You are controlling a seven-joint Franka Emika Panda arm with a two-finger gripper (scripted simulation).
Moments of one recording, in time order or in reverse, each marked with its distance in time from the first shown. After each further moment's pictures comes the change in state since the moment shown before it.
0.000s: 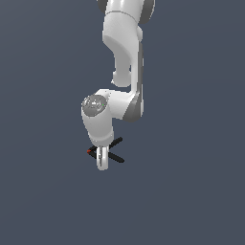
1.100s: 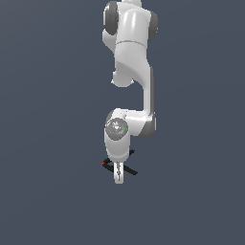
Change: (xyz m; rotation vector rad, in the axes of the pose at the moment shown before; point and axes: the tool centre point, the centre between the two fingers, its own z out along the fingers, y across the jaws) arm -0.058 -0.035 0.068 0.003 0.002 0.000
